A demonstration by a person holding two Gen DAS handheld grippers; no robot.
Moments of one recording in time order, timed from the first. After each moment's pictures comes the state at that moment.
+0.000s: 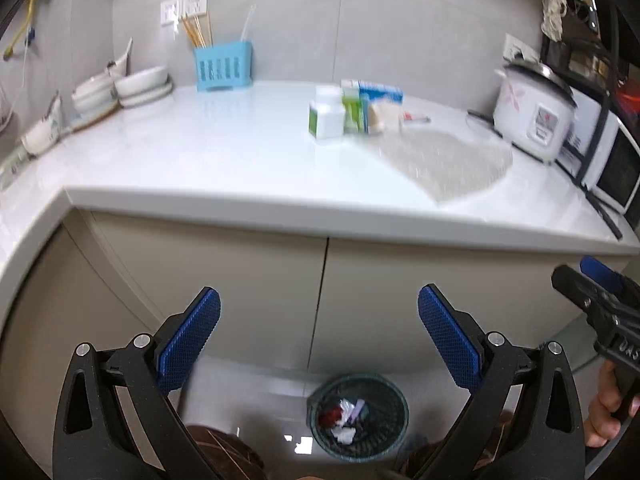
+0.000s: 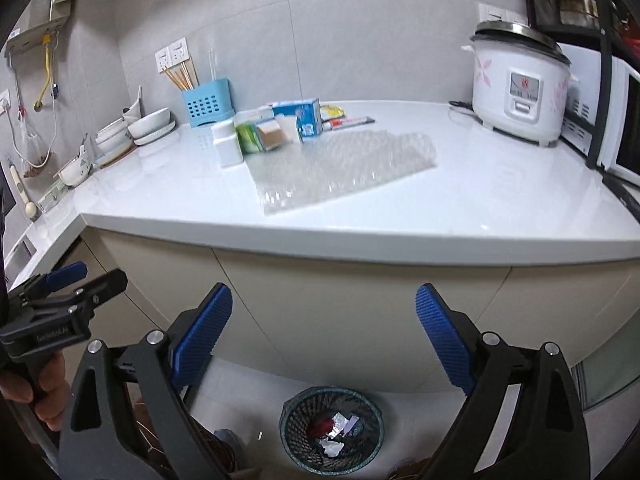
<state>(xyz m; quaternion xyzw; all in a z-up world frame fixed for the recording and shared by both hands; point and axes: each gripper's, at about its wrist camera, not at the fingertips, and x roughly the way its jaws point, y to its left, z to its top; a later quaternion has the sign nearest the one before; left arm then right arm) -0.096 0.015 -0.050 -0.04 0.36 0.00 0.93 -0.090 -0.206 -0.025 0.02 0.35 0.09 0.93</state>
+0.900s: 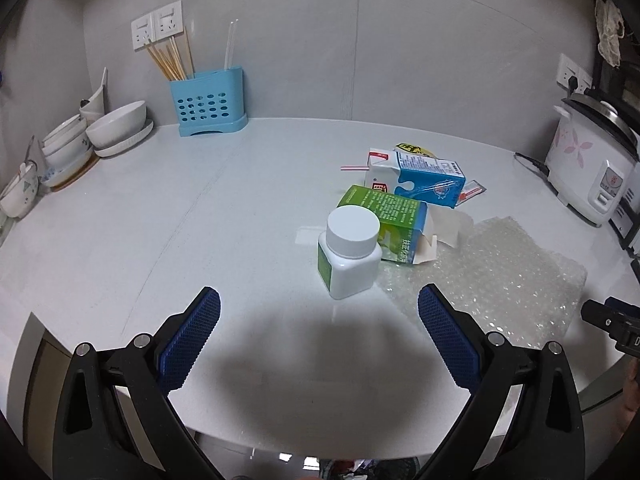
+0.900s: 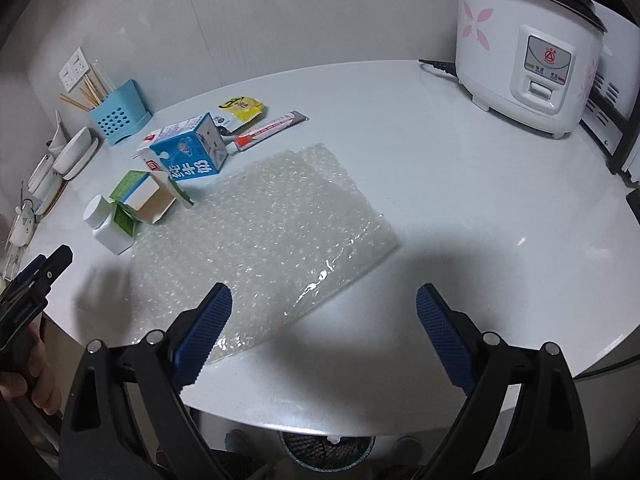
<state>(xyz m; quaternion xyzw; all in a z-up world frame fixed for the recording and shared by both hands) 0.115 0.023 -0.014 -0.02 0.37 0.03 0.93 0.118 -0.263 -0.021 0.07 0.47 0.02 0.88</state>
